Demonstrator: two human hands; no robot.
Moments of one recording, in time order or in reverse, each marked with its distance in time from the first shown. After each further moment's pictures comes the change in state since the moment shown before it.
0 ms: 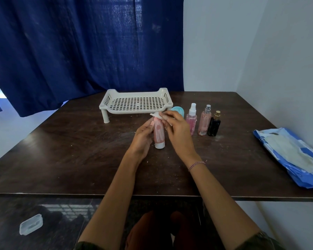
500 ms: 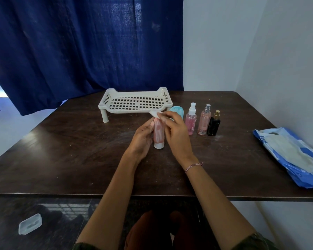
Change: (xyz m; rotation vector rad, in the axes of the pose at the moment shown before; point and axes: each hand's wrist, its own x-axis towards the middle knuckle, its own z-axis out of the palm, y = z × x) left_hand 0.000 -0.001 -0.001 -0.010 -0.068 -0.001; right_hand -0.008 -0.006 0.003 -0.038 0.081 -0.073
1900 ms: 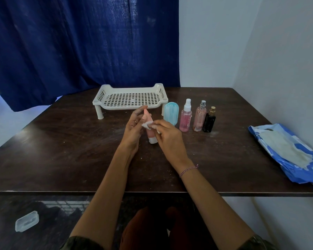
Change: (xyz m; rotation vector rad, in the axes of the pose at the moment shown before) left_hand 0.007 0.002 -0.008 0.172 0.211 0.084; right_hand -0.016 -0.008 -0.002 -0.066 -0.072 -0.082
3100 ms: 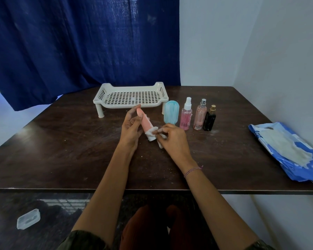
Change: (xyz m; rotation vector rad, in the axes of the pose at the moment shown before) left_hand 0.006 -0.009 -0.006 -0.193 0.151 -0.050; right_hand -0.005 0.018 0.002 0.108 -0.145 0.294
